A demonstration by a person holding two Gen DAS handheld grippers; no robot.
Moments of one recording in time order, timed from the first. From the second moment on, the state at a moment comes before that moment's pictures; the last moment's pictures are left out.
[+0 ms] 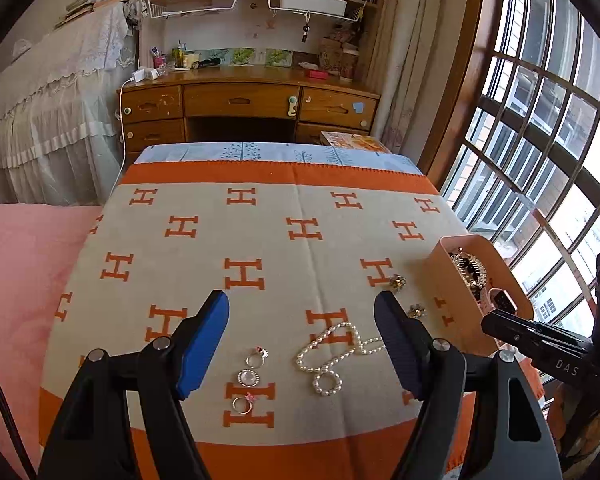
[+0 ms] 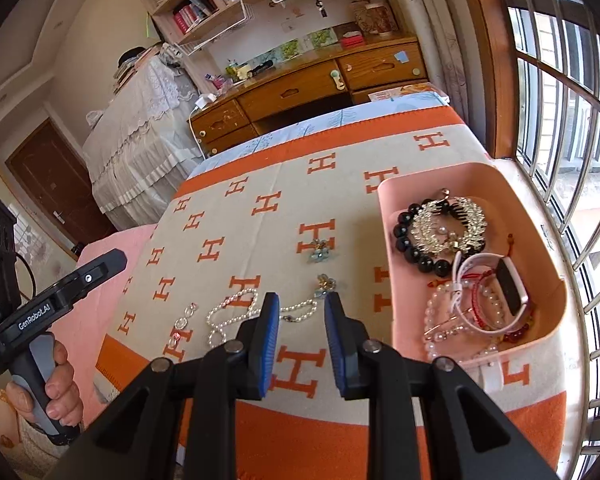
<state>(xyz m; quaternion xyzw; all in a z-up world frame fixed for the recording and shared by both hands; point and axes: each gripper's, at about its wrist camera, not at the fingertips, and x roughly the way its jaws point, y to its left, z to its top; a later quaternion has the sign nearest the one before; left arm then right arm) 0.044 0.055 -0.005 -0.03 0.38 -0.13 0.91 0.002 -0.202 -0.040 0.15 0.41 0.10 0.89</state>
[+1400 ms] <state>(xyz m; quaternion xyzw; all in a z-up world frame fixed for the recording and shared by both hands) 0.057 0.079 -0.111 0.06 0.50 -0.15 0.85 0.063 -0.080 -0.110 -0.17 0.47 0.25 0.83</state>
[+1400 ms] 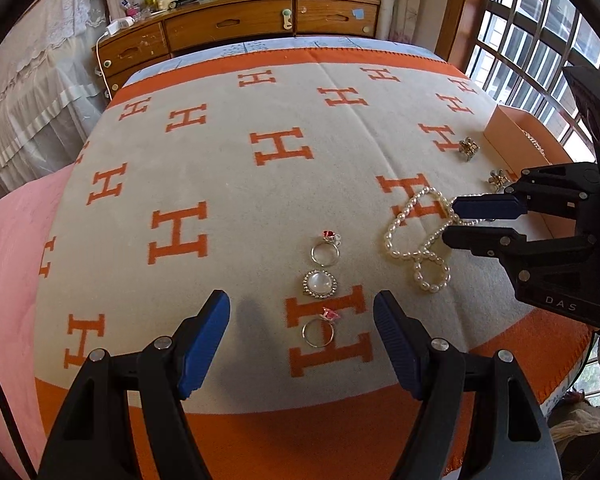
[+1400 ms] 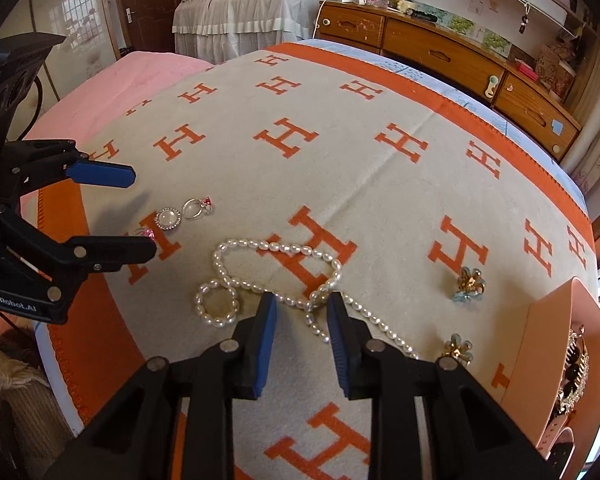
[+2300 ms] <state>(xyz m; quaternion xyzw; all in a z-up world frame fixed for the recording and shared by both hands) 0.075 0.068 -0.116 0.07 0.51 -0.14 0.84 0.049 -0.166 -0.042 0.13 0.39 0.27 0.87</state>
